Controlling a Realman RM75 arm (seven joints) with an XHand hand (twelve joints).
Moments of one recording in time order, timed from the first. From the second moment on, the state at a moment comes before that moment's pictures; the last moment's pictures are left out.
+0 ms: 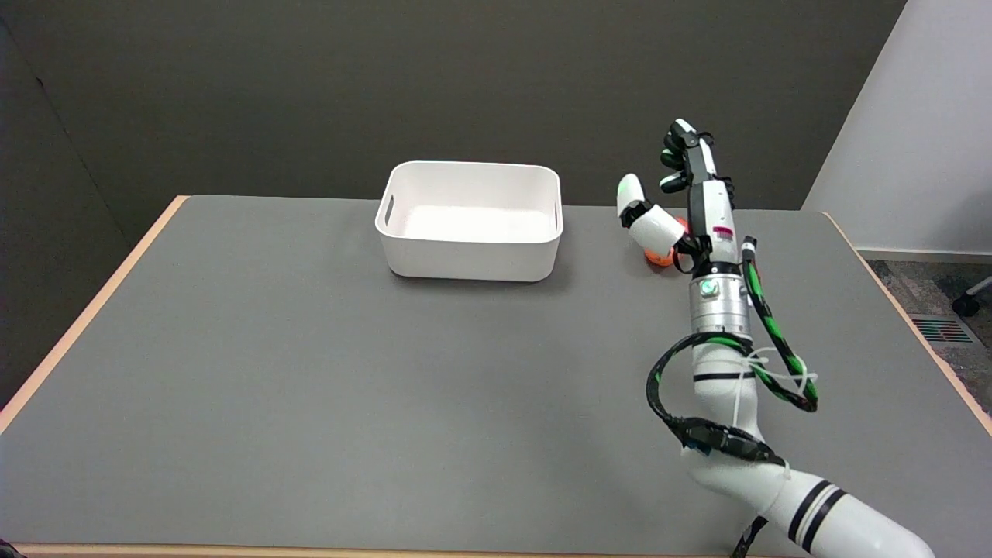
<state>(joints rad) 0.06 -1.19 1.20 -1.32 -2.00 1.02 0.33</state>
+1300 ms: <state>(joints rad) 0.25 -1.72 1.83 -1.49 -2.38 0.36 -0.54</state>
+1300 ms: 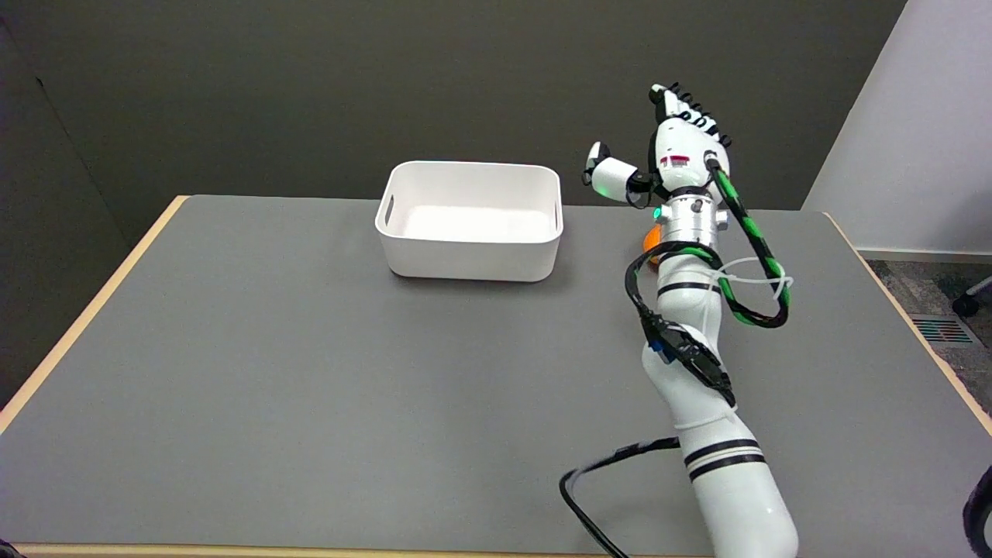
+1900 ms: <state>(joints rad) 0.41 -1.93 2.25 -1.49 -2.55 0.21 -0.76</state>
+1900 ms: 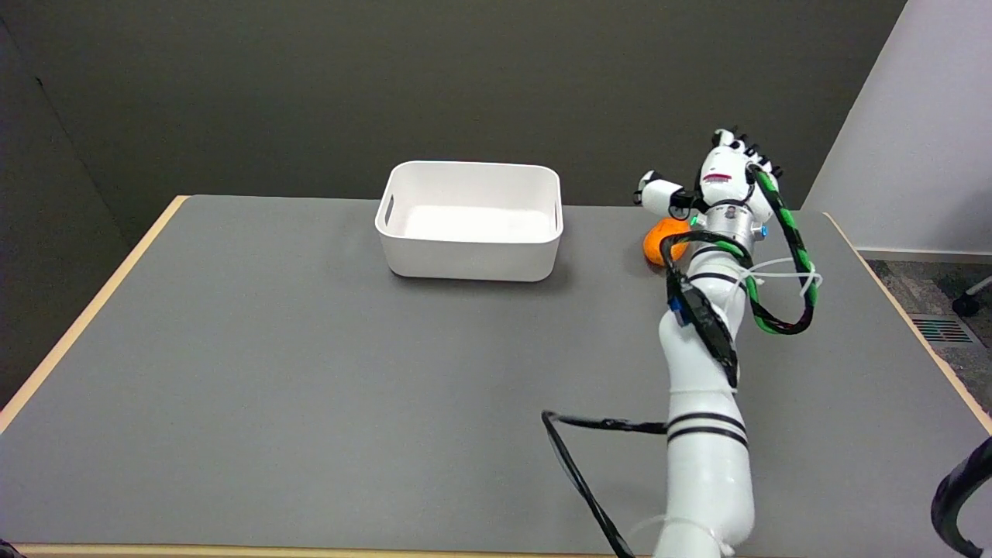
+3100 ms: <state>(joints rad) 0.70 -2.01 2.31 -0.90 -2.25 0.88 -0.80</state>
